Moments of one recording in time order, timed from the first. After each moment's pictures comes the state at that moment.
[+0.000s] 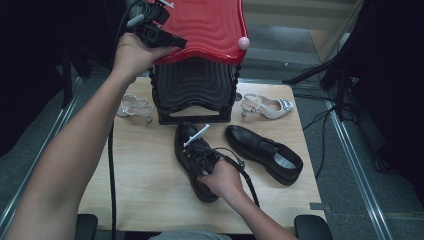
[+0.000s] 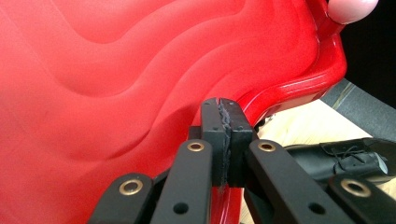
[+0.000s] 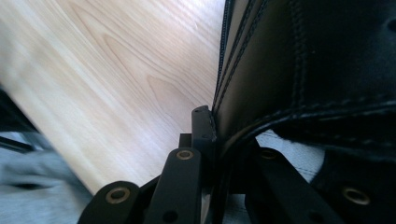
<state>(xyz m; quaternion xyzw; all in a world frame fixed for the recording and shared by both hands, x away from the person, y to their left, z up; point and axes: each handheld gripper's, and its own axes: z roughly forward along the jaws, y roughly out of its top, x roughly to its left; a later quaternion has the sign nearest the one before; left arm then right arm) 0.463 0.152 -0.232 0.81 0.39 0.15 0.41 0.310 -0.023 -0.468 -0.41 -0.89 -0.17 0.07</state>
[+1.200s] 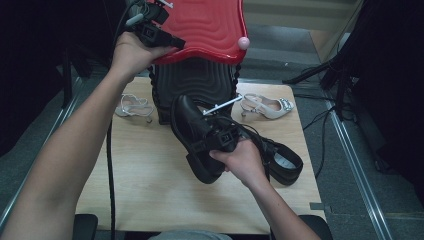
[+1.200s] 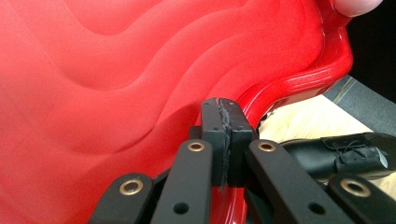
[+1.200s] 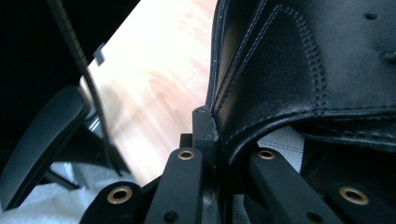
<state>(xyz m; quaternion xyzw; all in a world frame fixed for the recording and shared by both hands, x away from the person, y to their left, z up) 0.465 0.154 -0.232 0.82 0.39 0.14 0.40 0.322 -0.066 -0.370 -0.38 -0.85 -0.34 0.09</state>
